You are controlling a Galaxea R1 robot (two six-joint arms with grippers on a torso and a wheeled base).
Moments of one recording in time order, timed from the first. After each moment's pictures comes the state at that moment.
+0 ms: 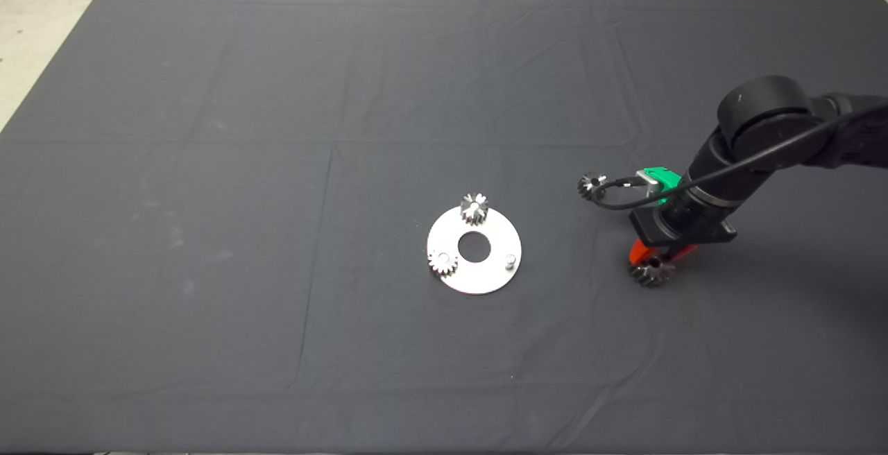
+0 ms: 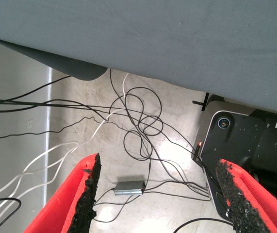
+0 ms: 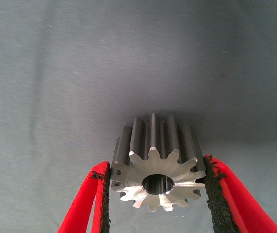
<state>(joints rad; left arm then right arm) -0.45 1.03 -0.30 0.43 1.47 -0.99 0.30 2.29 -1.05 -0.17 -1.52 1.23</state>
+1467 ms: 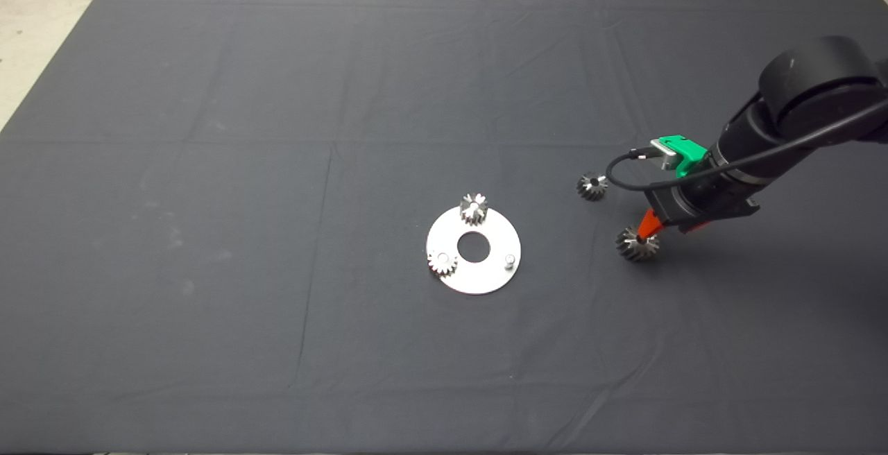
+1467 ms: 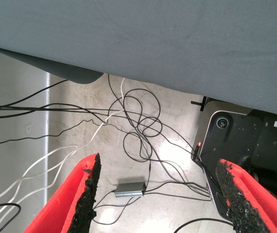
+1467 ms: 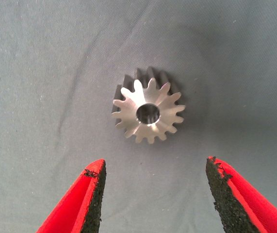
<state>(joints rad) -0.45 1.05 -0.30 0.43 1.47 -0.99 0.40 2.26 -0.96 -0.19 -1.53 1.22</state>
